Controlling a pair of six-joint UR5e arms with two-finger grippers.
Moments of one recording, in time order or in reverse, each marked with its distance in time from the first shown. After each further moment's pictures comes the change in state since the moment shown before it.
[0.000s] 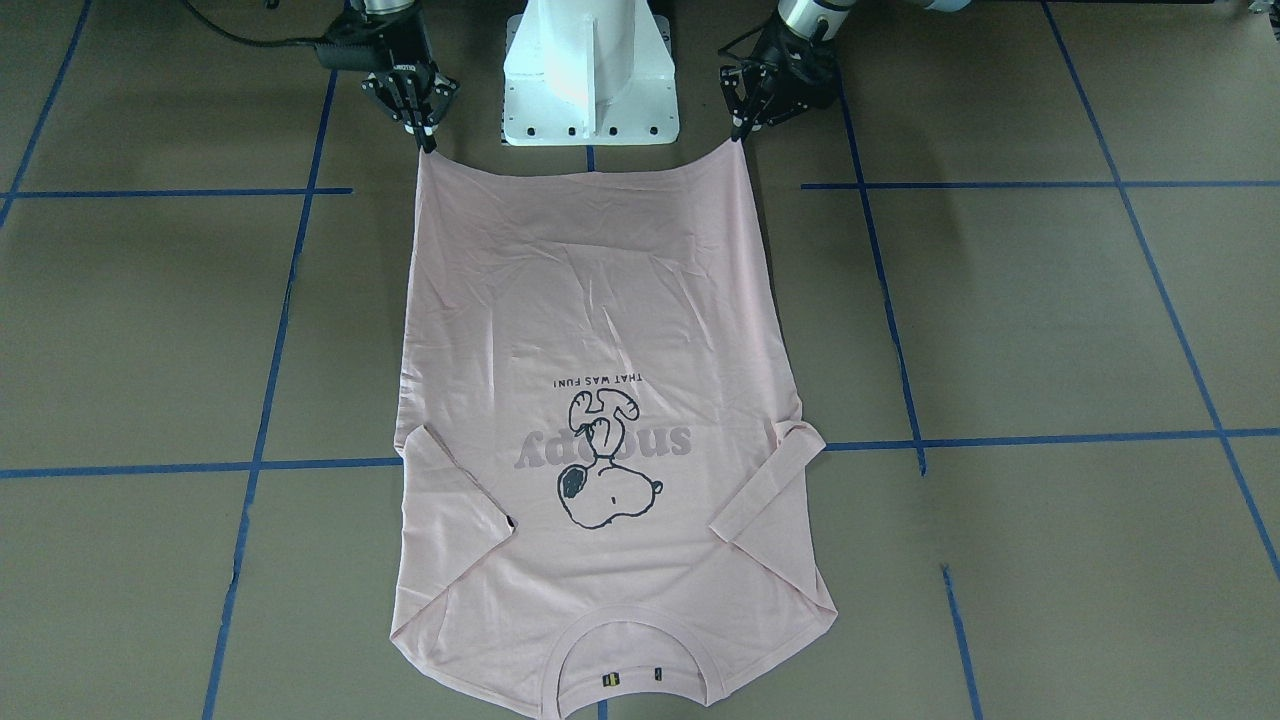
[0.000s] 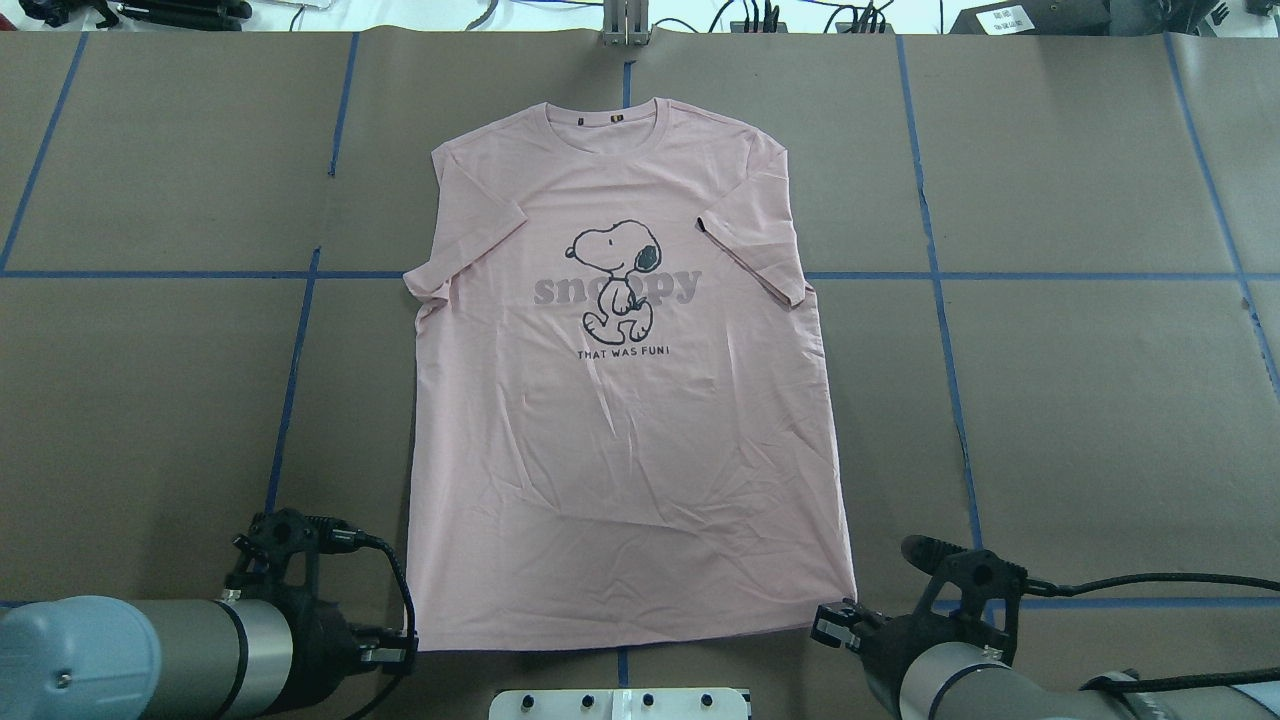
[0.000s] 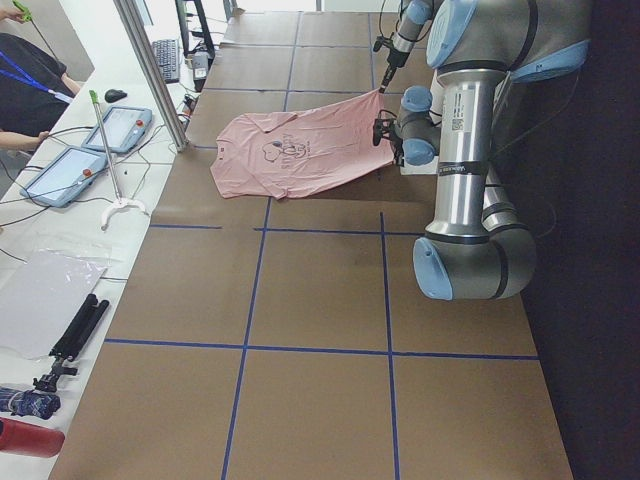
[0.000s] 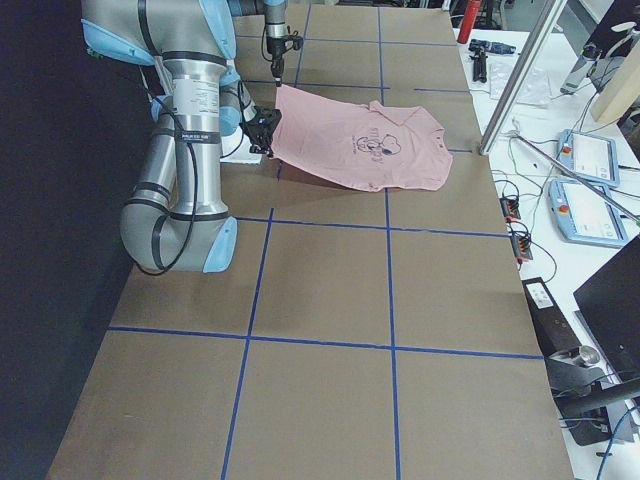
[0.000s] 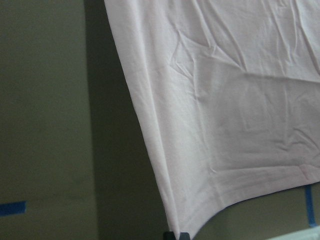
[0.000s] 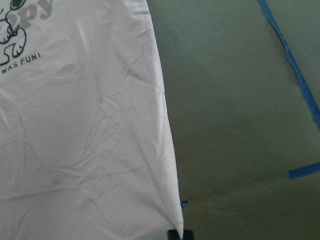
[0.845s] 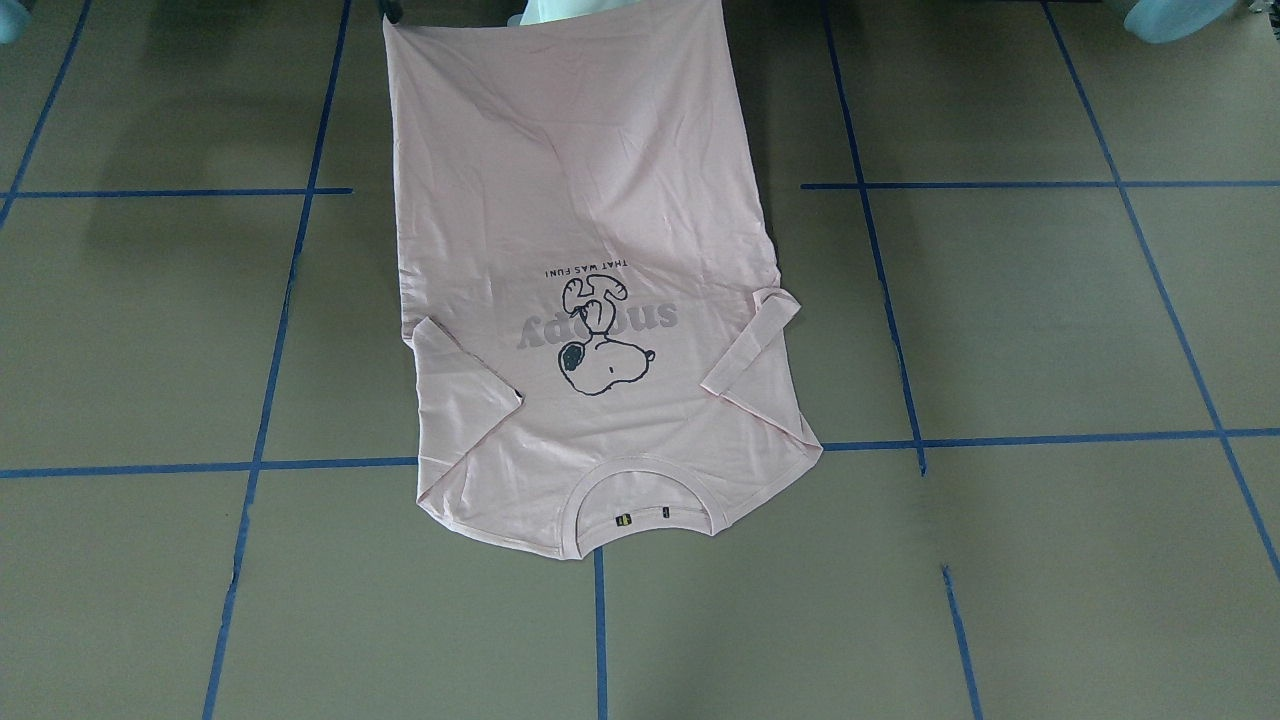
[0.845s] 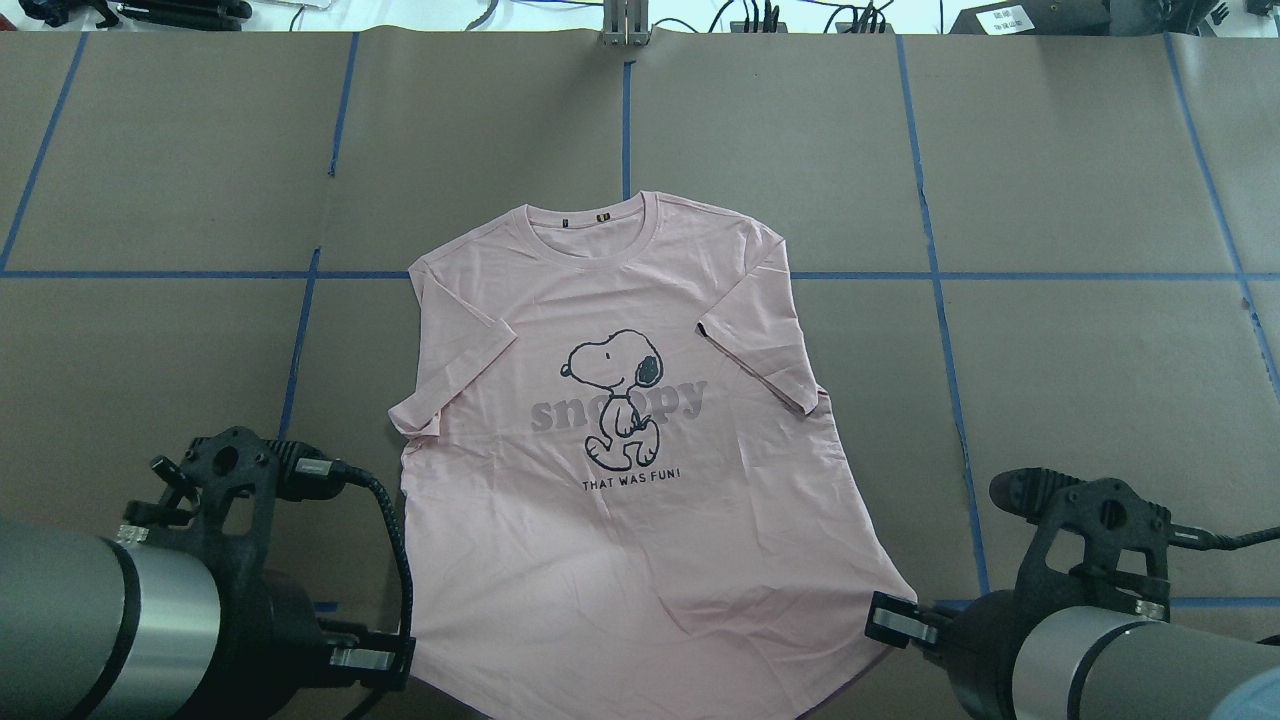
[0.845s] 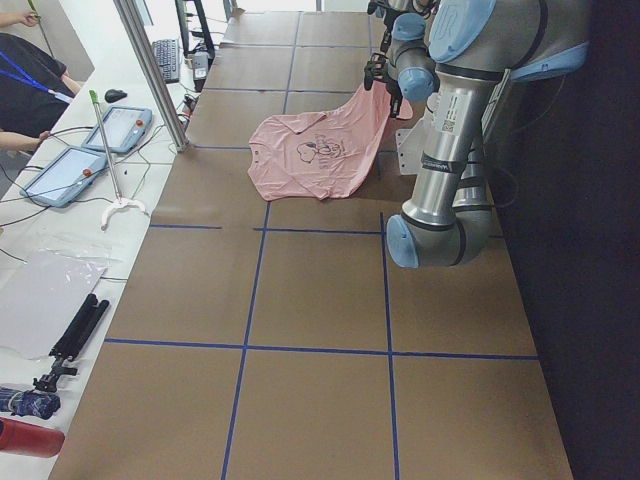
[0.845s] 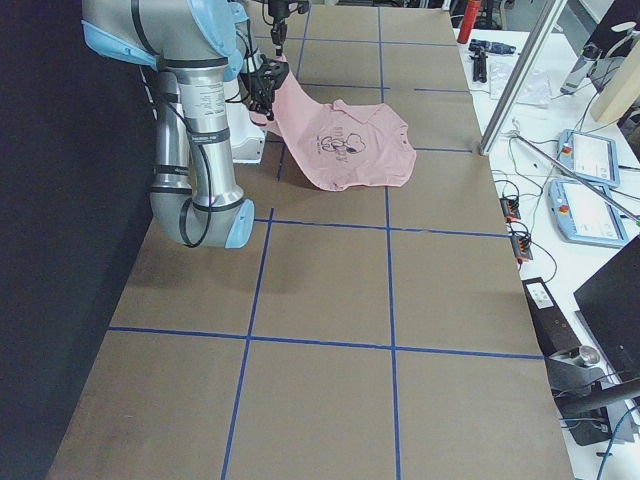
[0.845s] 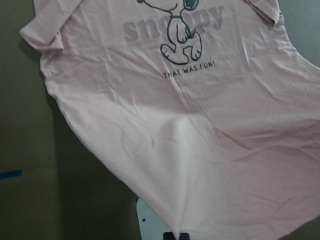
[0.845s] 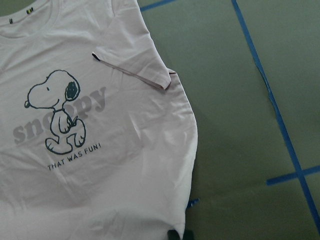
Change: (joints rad) left arm -0.206 -0.345 -0.089 0.505 -0.153 0.179; right arm 0.202 0.355 0.116 -0.480 0.174 -0.165
